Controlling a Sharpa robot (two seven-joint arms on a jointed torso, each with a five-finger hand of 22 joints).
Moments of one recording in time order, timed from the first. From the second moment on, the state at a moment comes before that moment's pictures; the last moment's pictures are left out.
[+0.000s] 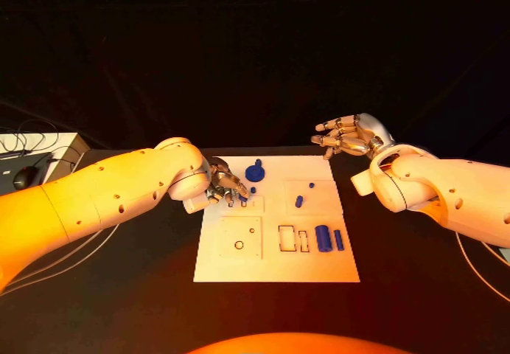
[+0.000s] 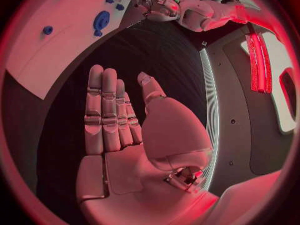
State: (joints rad) left arm 1.26 -0.56 -0.02 1.25 -0.82 0.11 -0.61; left_hand 1.02 -0.08 0.52 -0.03 0.38 0.93 0.05 0.53 0.71 1.47 -0.09 0.80 0.34 1.42 -0.11 1.21 0.96 0.07 1.25 -0.13 1.26 1.05; right arm 1.26 -0.87 -0.09 1.44 -0.56 -0.56 0.21; right_hand 1.26 -0.01 -0.08 -0.09 0.45 0.93 0.17 0.14 0.09 1.02 0.08 0.61 0.25 1.26 0.02 0.43 0.57 0.10 1.28 0.01 0.18 0.47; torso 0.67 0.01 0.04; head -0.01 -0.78
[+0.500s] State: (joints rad) left arm 1.26 -0.53 -0.04 1.23 -0.86 0.05 -0.62; left_hand 1.01 -0.10 0.59 -0.08 0.39 0.93 0.05 0.53 0.71 1.47 -0.08 0.85 0.20 1.41 -0.11 1.21 0.93 0.07 1.25 -0.13 1.25 1.07; right arm 1.25 -0.87 -0.09 1.44 -0.57 -0.56 0.21; right_hand 1.26 -0.01 -0.08 -0.09 0.46 0.92 0.17 0.14 0.09 1.02 0.08 0.61 0.25 1.26 0.02 0.43 0.57 0.10 1.28 0.01 0.18 0.47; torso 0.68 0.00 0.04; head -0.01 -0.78
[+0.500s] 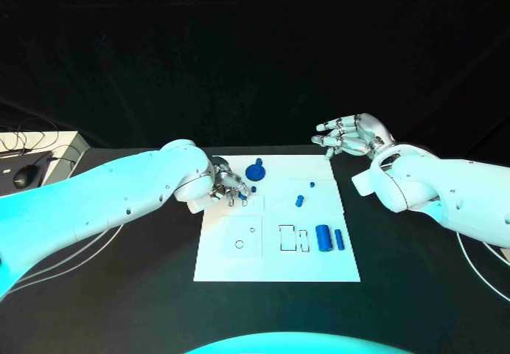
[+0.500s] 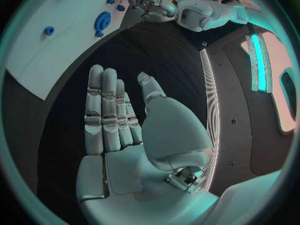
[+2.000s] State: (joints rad) left arm 1.25 -0.52 -0.06 1.24 -0.91 0.04 -0.64; left_hand 1.01 -0.09 0.58 -0.09 0.39 0.93 0.05 0.55 0.69 1.47 -0.08 0.86 0.18 1.41 -0.11 1.21 0.92 0.07 1.25 -0.13 1.24 1.08; right arm 1.25 -0.87 -0.09 1.44 -0.57 -0.56 0.21; right_hand 1.26 -0.01 -0.08 -0.09 0.46 0.92 0.17 0.14 0.09 1.02 0.08 0.61 0.25 1.26 0.02 0.43 0.57 0.10 1.28 0.00 0.20 0.45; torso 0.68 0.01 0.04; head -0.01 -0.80
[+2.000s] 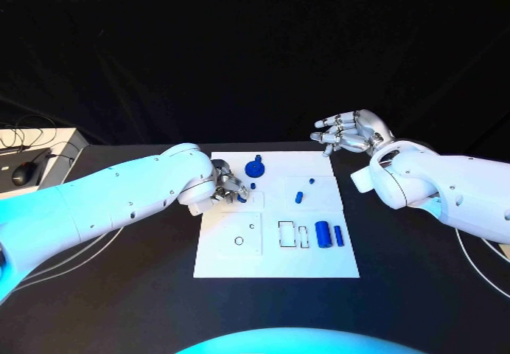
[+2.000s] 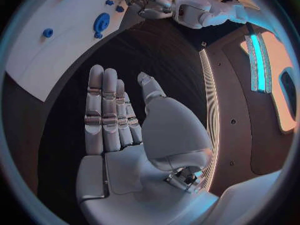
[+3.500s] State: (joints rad) left arm 1.25 -0.50 -0.06 1.22 -0.95 0.08 -0.64; left_hand 0.99 -0.06 0.51 -0.11 0.38 0.97 0.05 0.57 0.49 1.47 -0.08 0.86 0.15 1.41 -0.11 1.22 0.92 0.07 1.26 -0.12 1.24 1.12; right arm 1.25 -0.87 -0.09 1.44 -0.57 -0.55 0.21; right_hand 1.26 -0.01 -0.08 -0.09 0.51 0.92 0.17 0.14 0.09 1.02 0.08 0.61 0.25 1.26 0.02 0.43 0.57 0.10 1.27 0.01 0.21 0.43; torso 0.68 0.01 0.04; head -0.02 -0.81
